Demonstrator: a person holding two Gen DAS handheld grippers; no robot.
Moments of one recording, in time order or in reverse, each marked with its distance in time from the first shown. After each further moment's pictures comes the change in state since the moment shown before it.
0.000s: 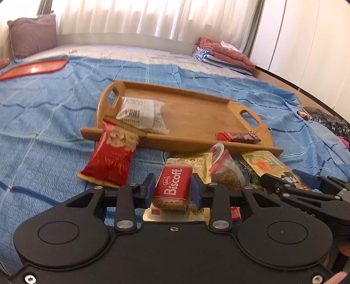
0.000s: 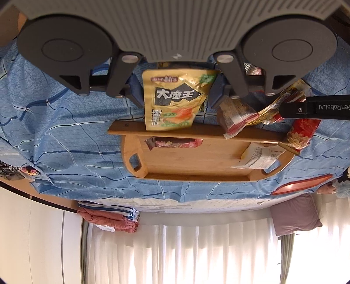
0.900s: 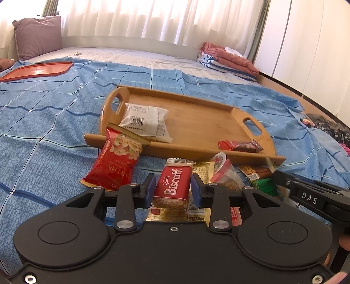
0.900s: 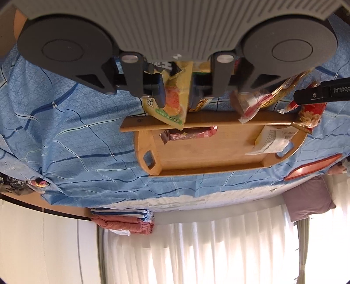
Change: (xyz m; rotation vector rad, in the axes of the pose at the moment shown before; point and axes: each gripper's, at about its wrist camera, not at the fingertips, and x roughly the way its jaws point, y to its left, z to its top) left arm -0.001 0.002 0.006 -0.033 -0.018 0.009; right arm 0.007 -0.019 0.008 0.128 -0.013 -0.029
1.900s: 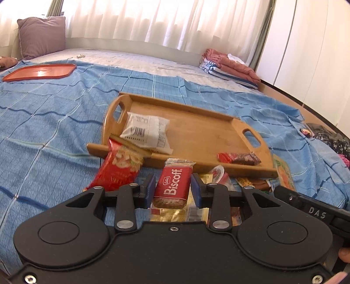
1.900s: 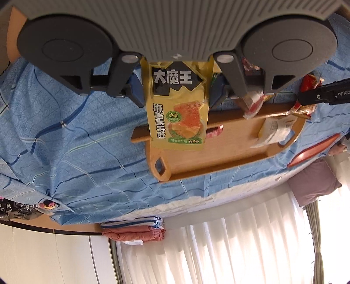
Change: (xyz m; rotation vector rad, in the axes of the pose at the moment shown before) left arm -0.006 0.001 0.016 -0.032 -0.028 -0.001; right arm -0.009 -0.021 0.000 0.124 0.014 0.022
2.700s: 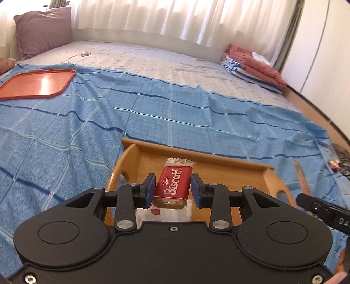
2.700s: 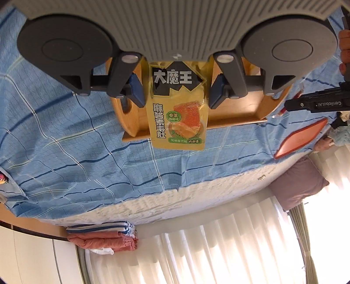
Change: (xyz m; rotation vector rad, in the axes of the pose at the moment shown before) left arm 0.133 0.026 0.170 -0.052 0.094 0.107; right arm 0.125 0.013 0.146 -0.038 0.113 0.139
